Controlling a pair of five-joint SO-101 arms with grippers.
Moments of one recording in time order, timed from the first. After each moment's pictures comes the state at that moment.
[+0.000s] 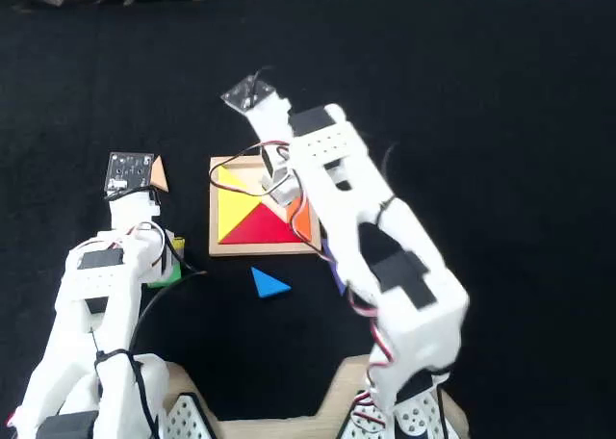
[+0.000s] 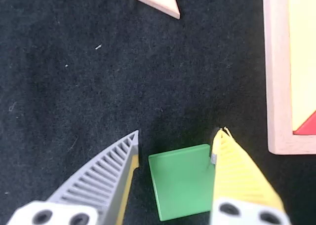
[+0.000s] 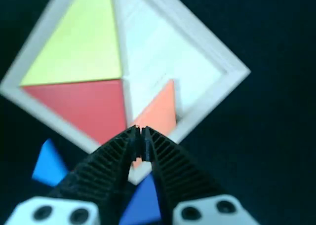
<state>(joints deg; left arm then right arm) -13.6 -33.5 70.5 34.2 -10.5 -24.8 14.2 -3.3 75.8 18.4</state>
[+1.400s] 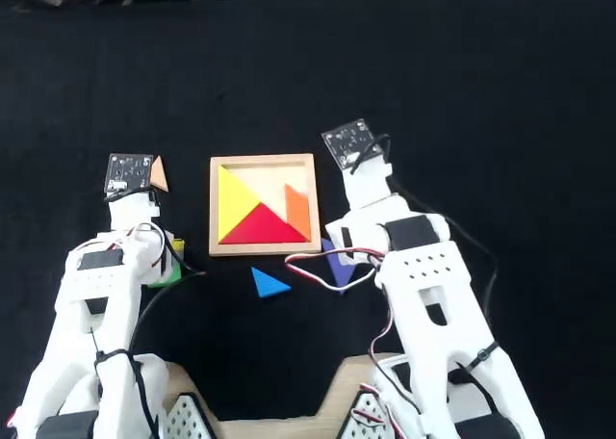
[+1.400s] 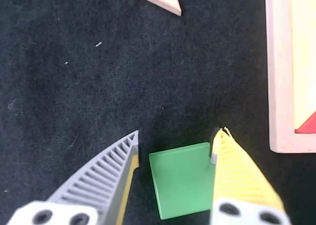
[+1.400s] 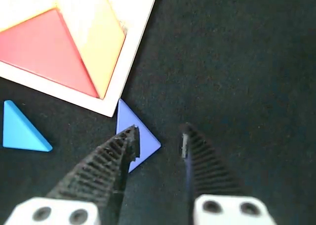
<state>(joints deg) -13.9 -33.5 70.8 34.2 -10.5 -13.2 -35.9 54.1 56.1 10.3</state>
